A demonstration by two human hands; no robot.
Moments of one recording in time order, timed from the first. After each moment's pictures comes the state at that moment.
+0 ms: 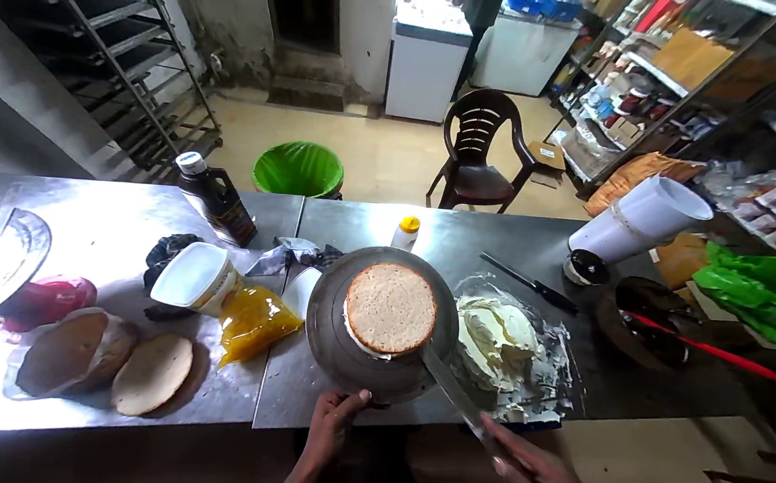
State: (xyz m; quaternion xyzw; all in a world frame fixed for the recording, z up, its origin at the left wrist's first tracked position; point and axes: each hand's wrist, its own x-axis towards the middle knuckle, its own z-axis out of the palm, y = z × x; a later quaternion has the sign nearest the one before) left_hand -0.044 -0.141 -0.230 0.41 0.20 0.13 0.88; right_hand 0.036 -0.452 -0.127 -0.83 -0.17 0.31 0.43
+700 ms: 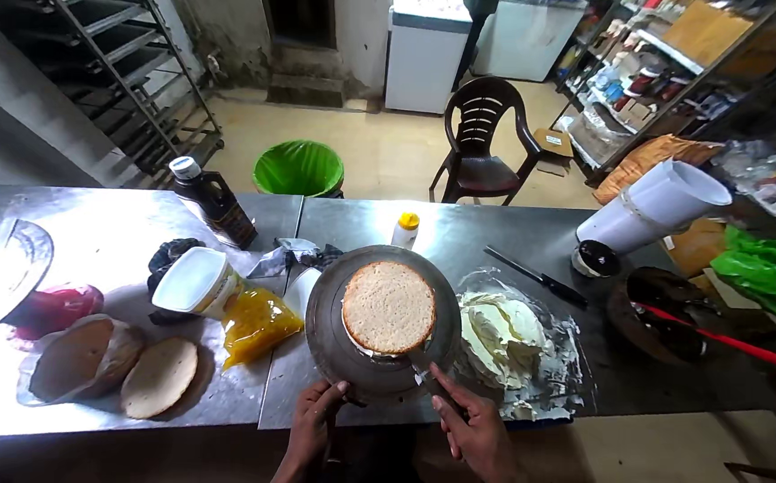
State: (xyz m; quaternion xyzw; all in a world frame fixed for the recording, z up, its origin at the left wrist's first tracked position) left_hand -0.048 -0.115 -0.224 0.45 0.23 0.17 0.85; right_hand 0.056 -0.361 -0.185 -0.77 -0.19 0.21 0.56
